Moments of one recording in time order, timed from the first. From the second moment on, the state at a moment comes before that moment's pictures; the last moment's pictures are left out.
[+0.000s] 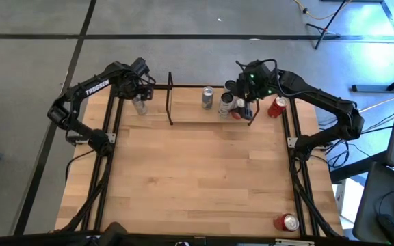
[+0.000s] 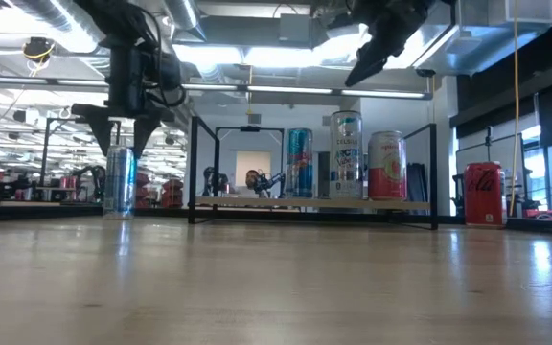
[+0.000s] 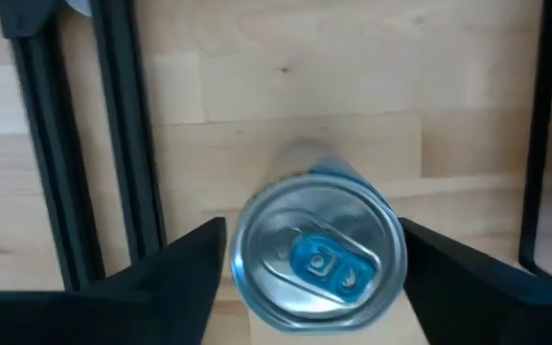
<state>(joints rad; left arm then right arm) 0.94 1.46 1.16 -1.14 -0.12 -0.59 -0.49 1.39 1.40 -0.85 -0.28 -0.44</state>
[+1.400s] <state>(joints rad) -0.11 1.56 1.29 -1.12 0.04 -0.15 -0.49 1.39 1.40 -0.81 -0.28 -0.39</state>
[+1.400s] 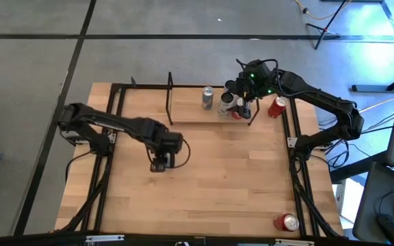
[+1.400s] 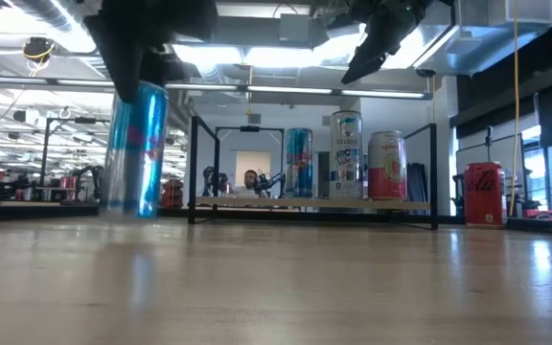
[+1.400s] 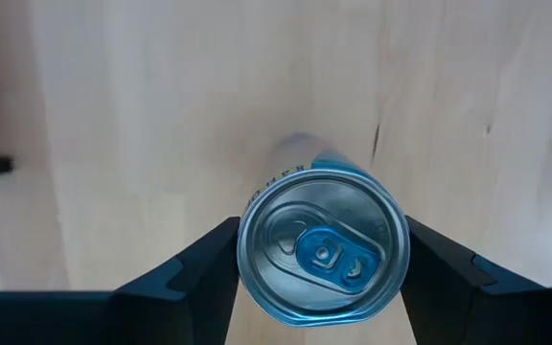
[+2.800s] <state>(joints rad) -0.16 1.55 1.51 -1.22 0.00 -0.43 -0.49 1.39 1.41 -0.84 -0.28 -0.39</state>
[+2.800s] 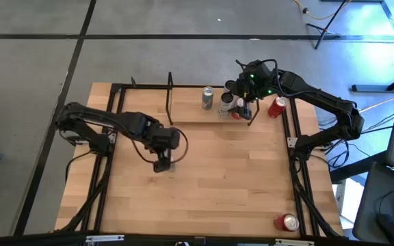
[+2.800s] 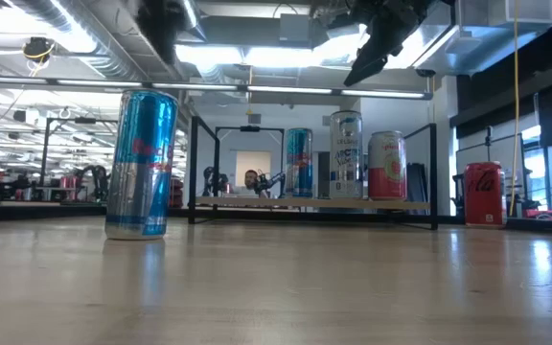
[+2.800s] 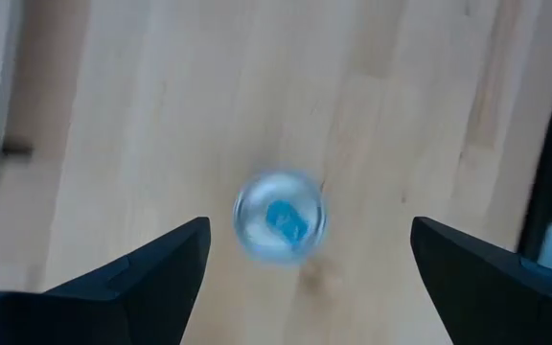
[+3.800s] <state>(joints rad) -0.35 1.52 1.50 -1.31 -0.23 -1.40 -0.49 1.39 1.41 -0.84 -0.27 -0.42</state>
